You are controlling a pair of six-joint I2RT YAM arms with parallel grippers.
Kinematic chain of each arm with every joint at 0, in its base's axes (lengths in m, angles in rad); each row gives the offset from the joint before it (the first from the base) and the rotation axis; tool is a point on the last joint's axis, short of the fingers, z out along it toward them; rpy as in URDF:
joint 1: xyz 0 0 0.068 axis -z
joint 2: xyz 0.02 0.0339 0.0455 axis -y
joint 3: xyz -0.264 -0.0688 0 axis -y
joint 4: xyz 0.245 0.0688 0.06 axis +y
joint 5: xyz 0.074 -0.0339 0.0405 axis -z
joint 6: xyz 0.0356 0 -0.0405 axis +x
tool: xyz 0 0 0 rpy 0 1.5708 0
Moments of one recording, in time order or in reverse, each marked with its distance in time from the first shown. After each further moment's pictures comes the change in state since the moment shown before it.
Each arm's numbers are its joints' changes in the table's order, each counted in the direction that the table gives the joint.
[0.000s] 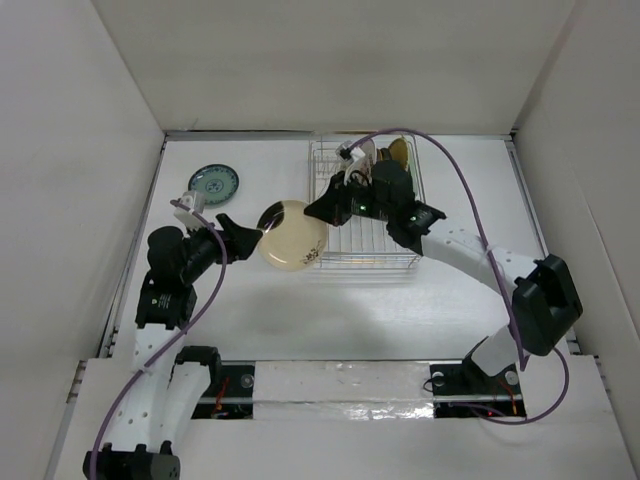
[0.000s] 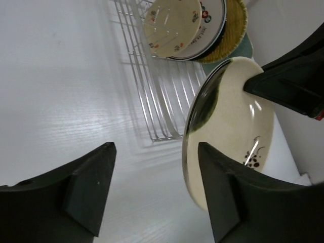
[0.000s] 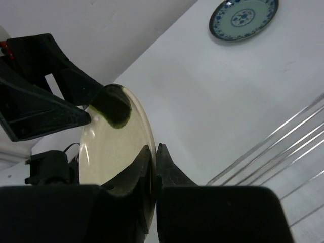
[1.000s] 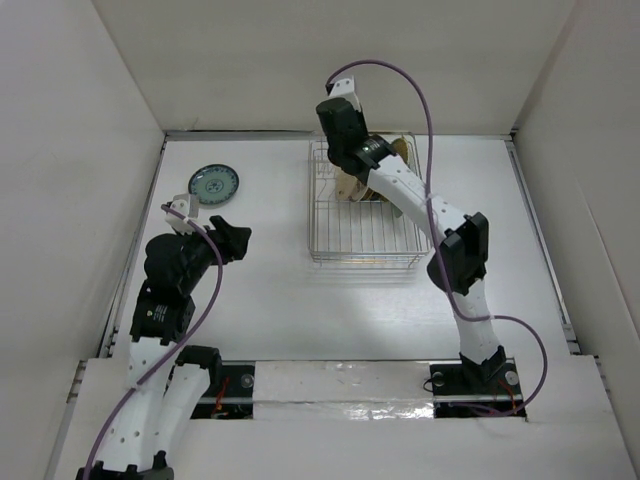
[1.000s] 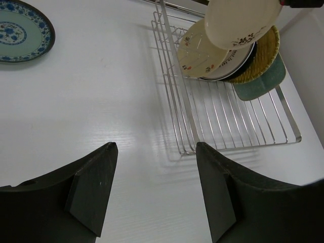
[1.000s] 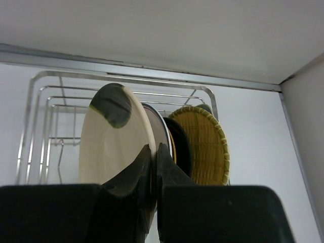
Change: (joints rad) left arm 0.075 0.075 0.038 0.077 -0.259 0.087; right arm 0.026 -0.597 1.038 0.680 1.321 -0.456
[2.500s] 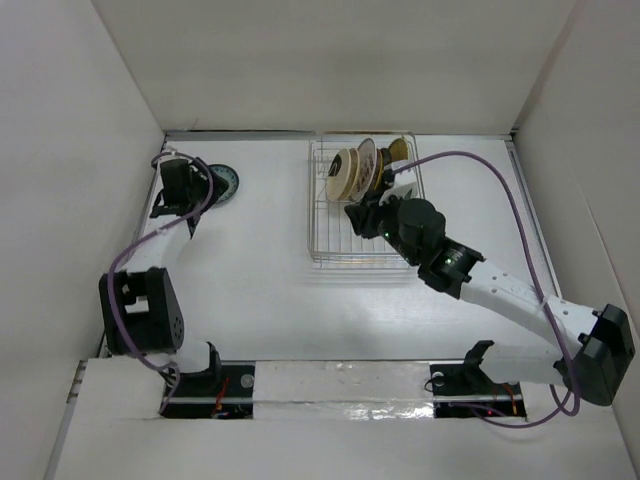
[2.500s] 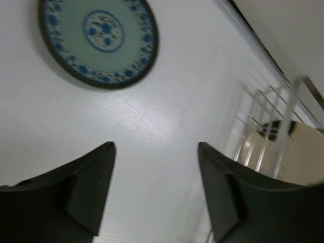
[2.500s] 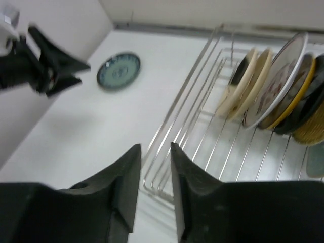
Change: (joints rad) left arm -0.184 -0.873 0.315 -0.251 -0.141 -0.282; right arm -0.156 0.962 -1.250 -0.608 -0.537 0.333
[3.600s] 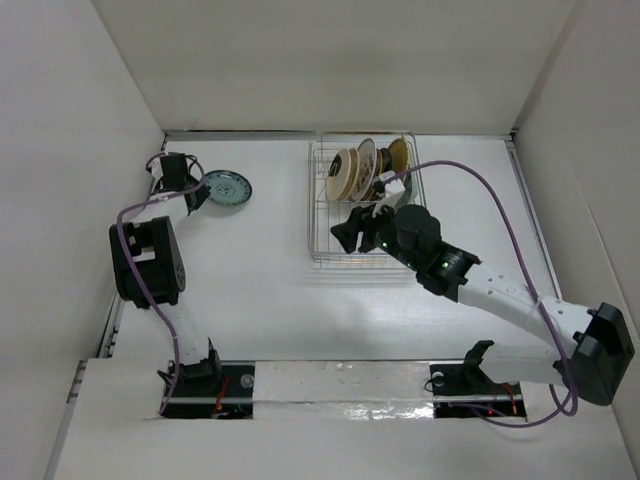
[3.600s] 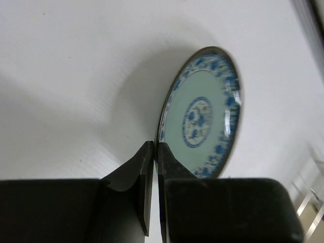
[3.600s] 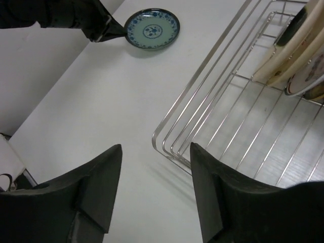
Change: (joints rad) left arm -0.099 -0.442 0.254 0.039 -0.131 -0.045; right arm -0.005 0.026 -0.105 0.015 -0.215 0.048
